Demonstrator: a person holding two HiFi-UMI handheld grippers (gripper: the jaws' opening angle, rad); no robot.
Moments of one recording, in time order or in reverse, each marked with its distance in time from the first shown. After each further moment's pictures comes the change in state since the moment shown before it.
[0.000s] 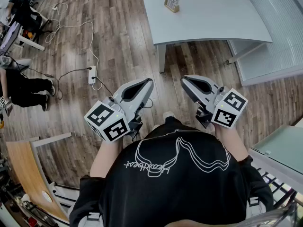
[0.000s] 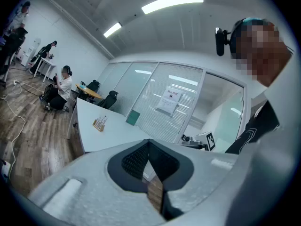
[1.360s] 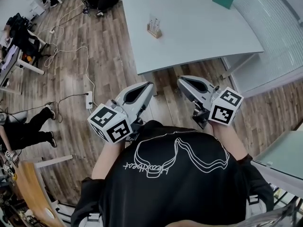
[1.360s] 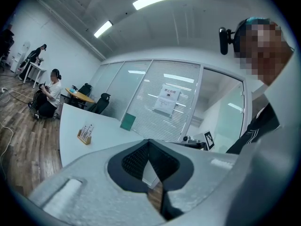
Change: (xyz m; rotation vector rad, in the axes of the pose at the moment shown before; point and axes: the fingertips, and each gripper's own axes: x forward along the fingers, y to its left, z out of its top) left arm 0.130 -0.006 0.040 0.073 -0.012 -0.039; right arm -0.034 -0.105 0.076 0.018 -0.091 -0.009
